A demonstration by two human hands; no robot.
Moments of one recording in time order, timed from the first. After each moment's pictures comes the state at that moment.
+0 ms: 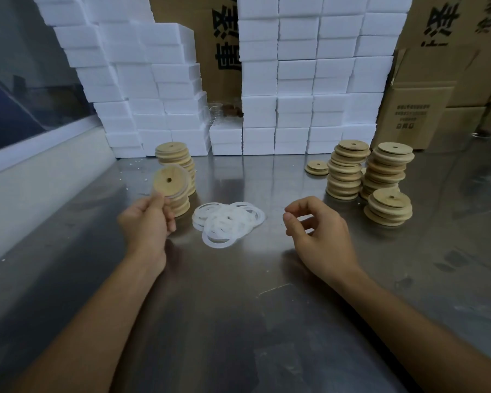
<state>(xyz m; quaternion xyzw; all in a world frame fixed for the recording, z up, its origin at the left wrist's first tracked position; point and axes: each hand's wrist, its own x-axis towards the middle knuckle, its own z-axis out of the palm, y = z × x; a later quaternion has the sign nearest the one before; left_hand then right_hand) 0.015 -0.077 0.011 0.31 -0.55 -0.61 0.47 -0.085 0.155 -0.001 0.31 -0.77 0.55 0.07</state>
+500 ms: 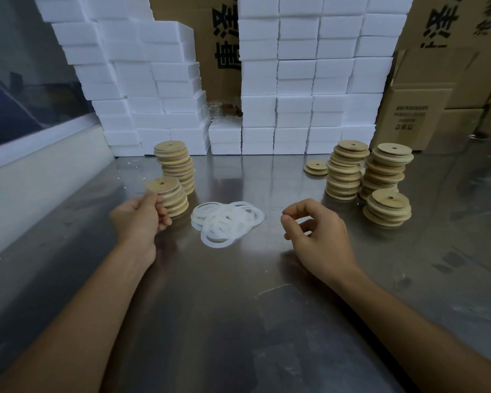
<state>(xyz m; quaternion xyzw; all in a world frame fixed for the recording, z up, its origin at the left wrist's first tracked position) 0.010 -0.102 0.008 0.37 -0.54 -0.62 0.43 -0.085 0.154 -0.002 0.30 -0.78 0.55 0.06</state>
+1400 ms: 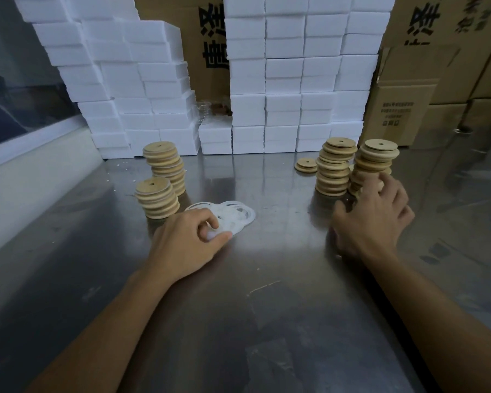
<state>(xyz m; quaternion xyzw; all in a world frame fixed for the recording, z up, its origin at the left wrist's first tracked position) 0.013 -0.053 -0.010 0.10 -0.92 -0.21 0.30 -0.134 0.202 0.007 0.07 -0.93 0.30 0.22</state>
